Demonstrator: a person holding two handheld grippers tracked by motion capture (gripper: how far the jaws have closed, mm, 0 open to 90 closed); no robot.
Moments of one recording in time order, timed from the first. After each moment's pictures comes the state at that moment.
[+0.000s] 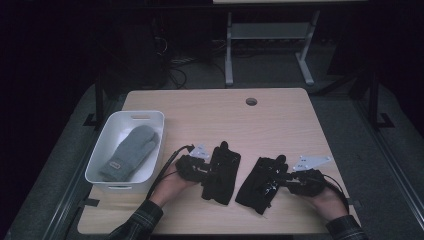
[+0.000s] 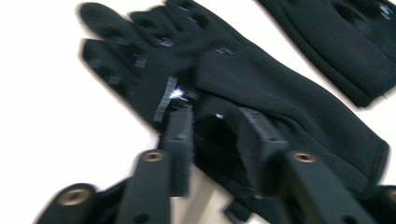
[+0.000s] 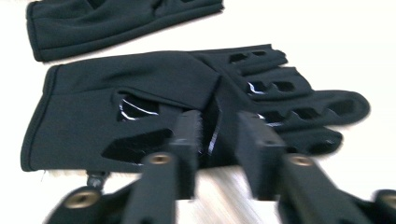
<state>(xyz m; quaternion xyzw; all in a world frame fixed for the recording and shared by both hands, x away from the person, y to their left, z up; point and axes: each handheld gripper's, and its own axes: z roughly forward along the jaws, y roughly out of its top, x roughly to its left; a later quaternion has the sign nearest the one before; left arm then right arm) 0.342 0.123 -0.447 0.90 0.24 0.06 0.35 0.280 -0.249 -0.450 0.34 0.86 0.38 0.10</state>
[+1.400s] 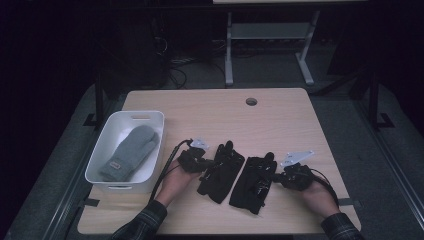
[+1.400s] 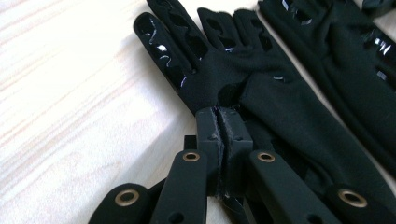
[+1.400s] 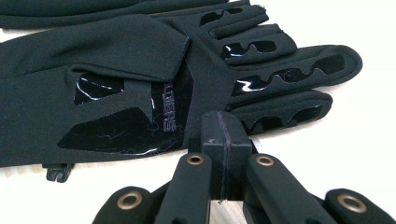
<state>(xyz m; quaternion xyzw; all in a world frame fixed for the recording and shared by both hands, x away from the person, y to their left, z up) 0.360 0.115 -0.453 0.88 0.31 0.04 0.36 0.304 -0.227 -0.463 0.33 0.88 0.33 0.08</state>
